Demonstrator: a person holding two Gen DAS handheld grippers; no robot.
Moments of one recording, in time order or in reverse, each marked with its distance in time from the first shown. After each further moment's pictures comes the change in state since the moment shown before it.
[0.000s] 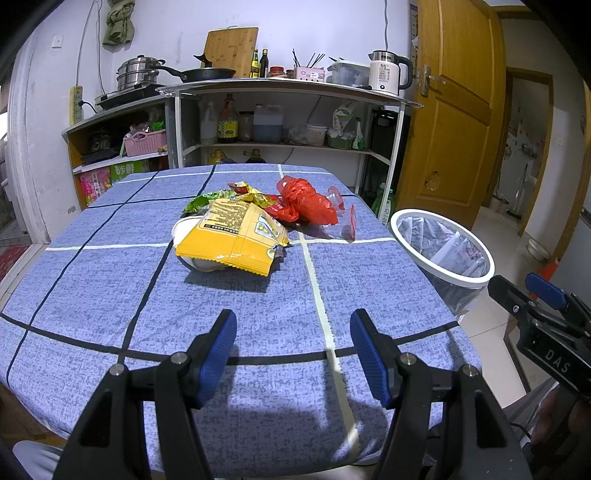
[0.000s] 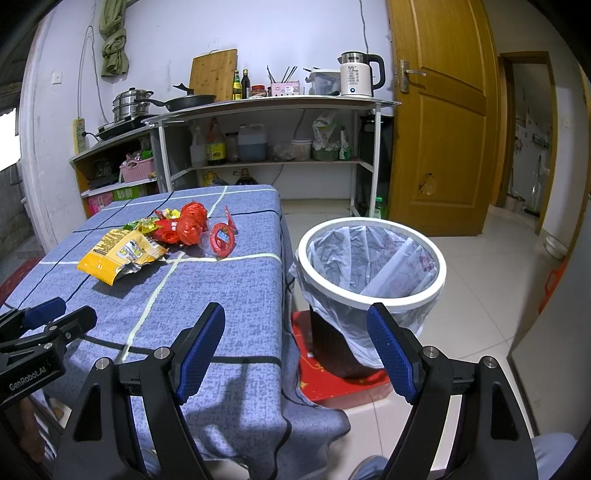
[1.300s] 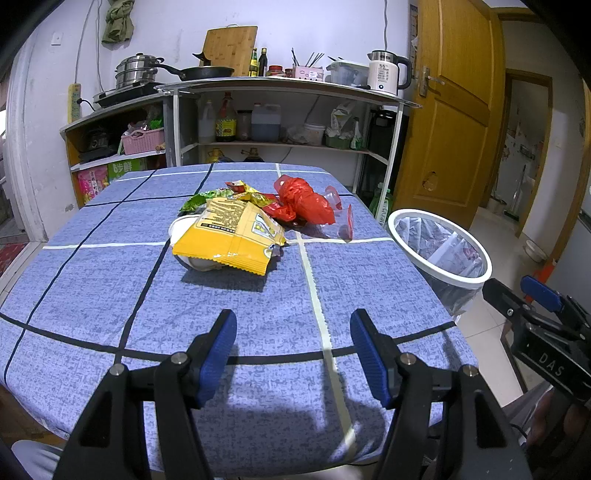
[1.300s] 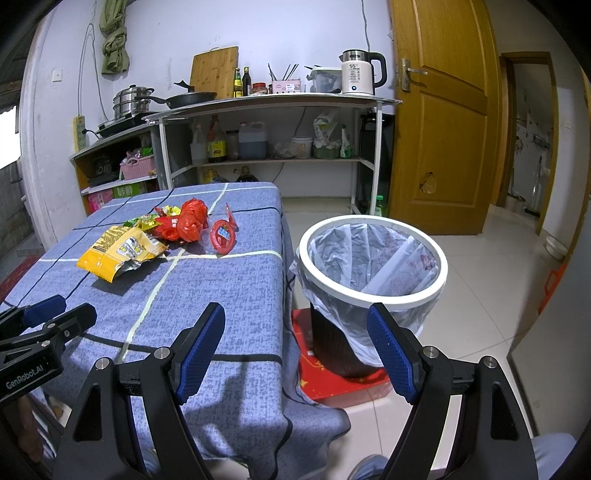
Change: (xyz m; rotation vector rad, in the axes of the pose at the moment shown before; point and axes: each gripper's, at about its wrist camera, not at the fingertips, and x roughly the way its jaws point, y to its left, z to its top) left arm 0.002 -0.002 -0.001 -0.005 0.002 -0.004; right arm -0.001 0.001 0.000 -0.004 0.006 -0.004
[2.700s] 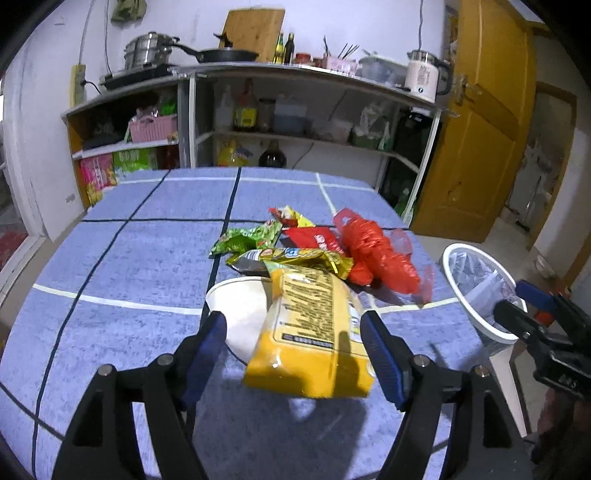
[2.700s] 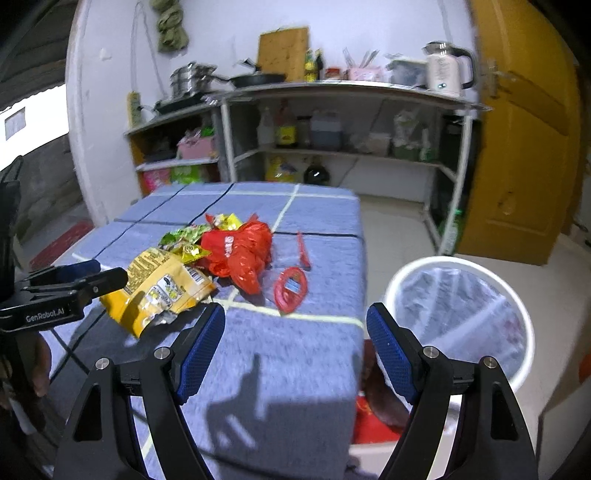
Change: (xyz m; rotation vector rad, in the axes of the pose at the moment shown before) left arm 0.067 0.063 0.080 -0.067 0.072 0.011; right arm 0.110 0.053 0.084 -0.156 0.132 0.299
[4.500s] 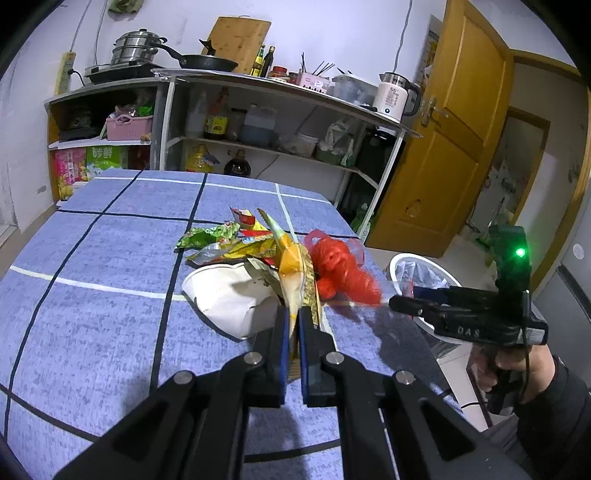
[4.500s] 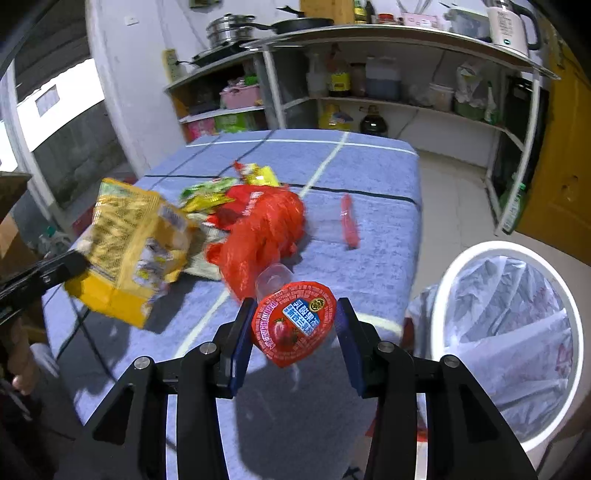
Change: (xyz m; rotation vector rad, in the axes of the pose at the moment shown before) left arm -0.039 0.000 -0.009 -0.042 -0.057 -0.184; right arm 0.041 -0.019 0.001 -0.081 0.180 0.219
